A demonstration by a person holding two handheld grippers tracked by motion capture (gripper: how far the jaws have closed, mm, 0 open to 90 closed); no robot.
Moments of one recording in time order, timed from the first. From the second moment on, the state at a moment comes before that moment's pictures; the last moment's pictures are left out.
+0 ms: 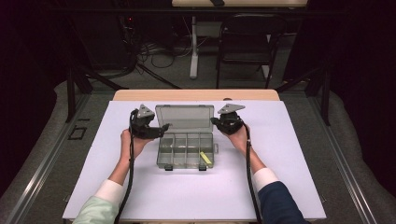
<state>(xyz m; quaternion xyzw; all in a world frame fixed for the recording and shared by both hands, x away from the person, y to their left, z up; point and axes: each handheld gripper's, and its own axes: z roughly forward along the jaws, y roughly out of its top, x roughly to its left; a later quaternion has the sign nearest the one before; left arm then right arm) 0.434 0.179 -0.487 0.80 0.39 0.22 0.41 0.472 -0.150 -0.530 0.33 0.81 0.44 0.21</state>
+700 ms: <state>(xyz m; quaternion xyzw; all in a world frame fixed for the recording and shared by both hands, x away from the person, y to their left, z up) 0.443 0.191 -0.487 0.80 0.36 0.20 0.43 0.464 -0.158 -0.520 0.33 0.81 0.44 0.21</state>
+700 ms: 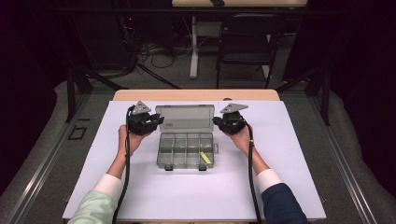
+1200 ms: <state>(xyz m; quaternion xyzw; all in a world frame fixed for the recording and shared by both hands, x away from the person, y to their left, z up) 0.443 0.191 -0.487 0.81 0.36 0.20 0.42 0.441 -0.170 -0.503 0.31 0.83 0.43 0.19</state>
